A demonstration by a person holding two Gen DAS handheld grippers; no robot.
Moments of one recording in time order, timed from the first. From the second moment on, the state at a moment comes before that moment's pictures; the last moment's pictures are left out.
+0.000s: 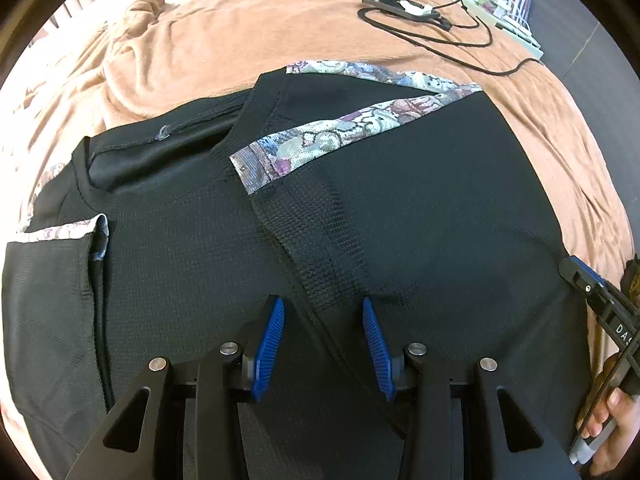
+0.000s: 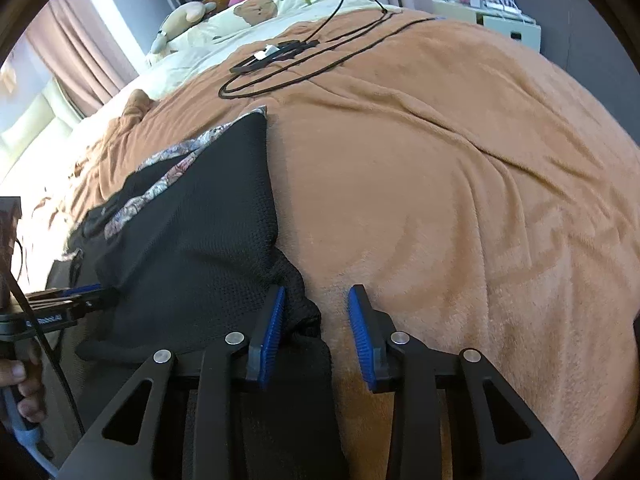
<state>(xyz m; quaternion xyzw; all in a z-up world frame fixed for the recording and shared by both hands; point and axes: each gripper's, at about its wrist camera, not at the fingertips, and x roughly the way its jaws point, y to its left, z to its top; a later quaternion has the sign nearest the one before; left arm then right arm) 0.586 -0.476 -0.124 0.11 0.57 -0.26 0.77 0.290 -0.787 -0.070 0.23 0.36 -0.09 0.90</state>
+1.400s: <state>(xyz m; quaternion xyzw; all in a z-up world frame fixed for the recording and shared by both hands) 0.389 -0.189 0.054 -0.01 0.48 -0.21 0.85 0.035 -0.724 0.005 0.22 0.33 0.01 0.92</state>
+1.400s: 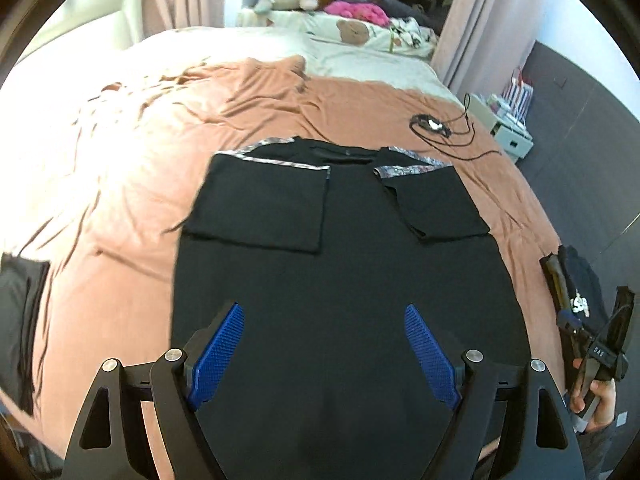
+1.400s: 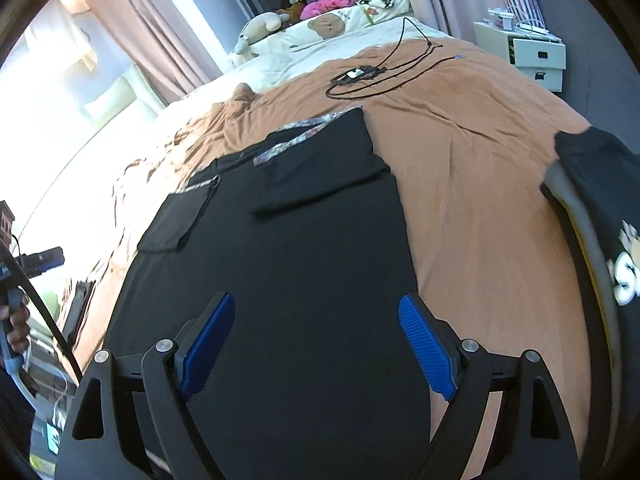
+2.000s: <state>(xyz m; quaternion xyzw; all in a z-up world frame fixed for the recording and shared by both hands) 0.262 -0.049 0.042 -0.08 0.45 -0.17 0.87 -0.101 -0.690 0.025 0.19 0.30 0.01 0.93</state>
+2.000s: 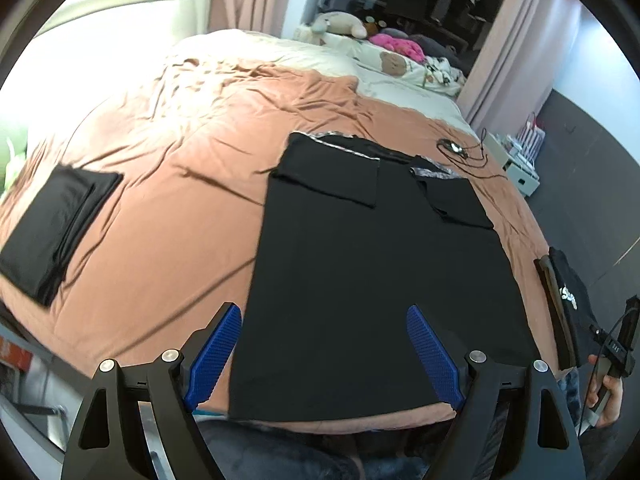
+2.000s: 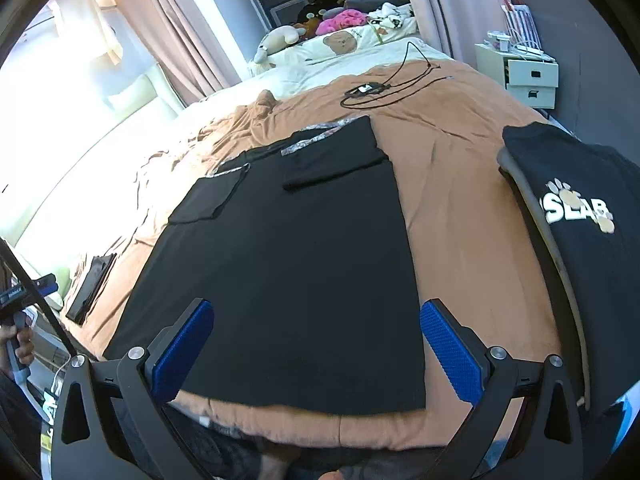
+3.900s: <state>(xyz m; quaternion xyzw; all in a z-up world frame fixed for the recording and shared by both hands) 0.248 0.040 -0.150 -0.42 0.54 -0.18 0.71 -0.079 -0.764 -0.124 0.44 0.32 0.08 0.84</state>
